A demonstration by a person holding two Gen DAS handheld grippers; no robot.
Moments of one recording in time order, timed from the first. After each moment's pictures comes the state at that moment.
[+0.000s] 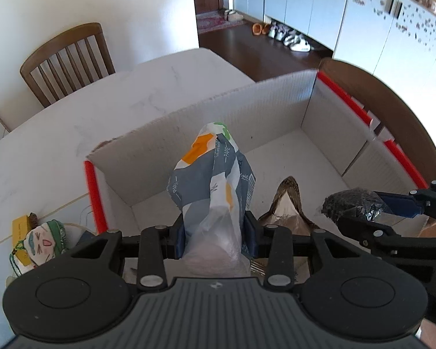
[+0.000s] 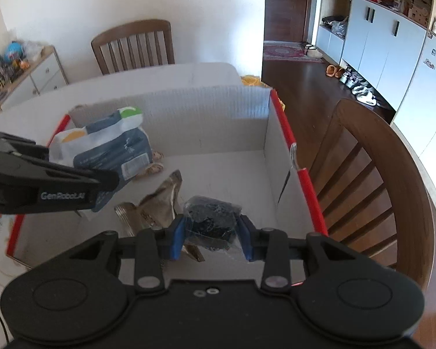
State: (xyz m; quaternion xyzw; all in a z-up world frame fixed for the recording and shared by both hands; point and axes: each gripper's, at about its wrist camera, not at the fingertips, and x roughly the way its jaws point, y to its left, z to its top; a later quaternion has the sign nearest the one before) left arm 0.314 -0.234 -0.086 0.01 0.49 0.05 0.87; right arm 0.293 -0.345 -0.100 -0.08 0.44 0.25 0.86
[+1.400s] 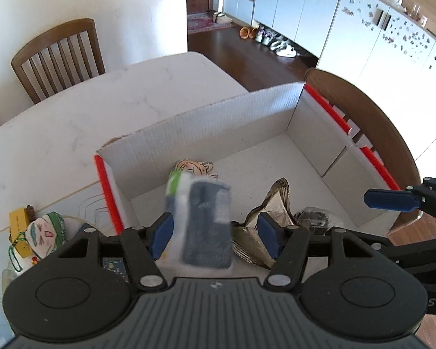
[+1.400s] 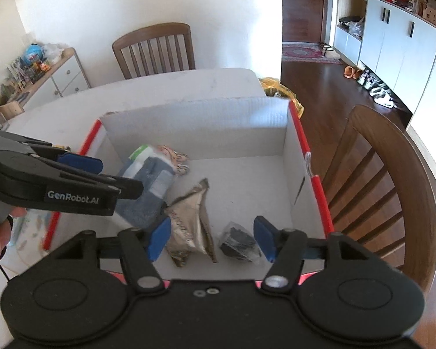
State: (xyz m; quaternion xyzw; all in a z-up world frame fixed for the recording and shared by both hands) left arm 0.290 -0.211 -0.057 -0.03 0.48 0.01 0.87; right arm 0.286 -0.350 -0.070 -0.06 0.44 0.29 0.85
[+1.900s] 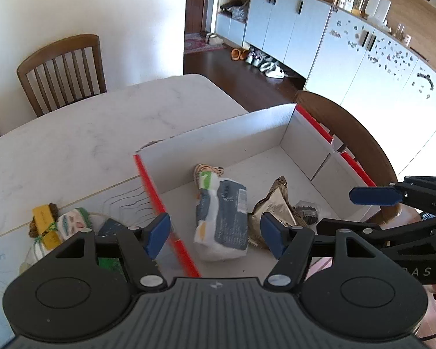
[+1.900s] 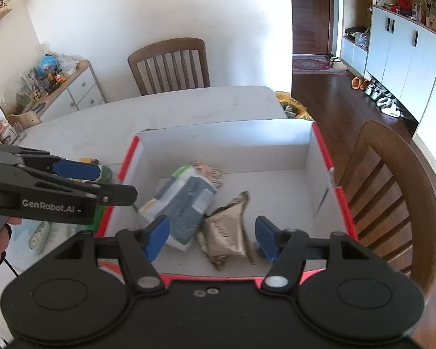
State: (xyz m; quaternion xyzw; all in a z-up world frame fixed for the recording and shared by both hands) left arm 0.236 -0.173 -0.021 -0.05 0.44 -0.01 0.90; right arm 0.253 -0.330 -0.039 -0.05 0.42 0.31 0.85
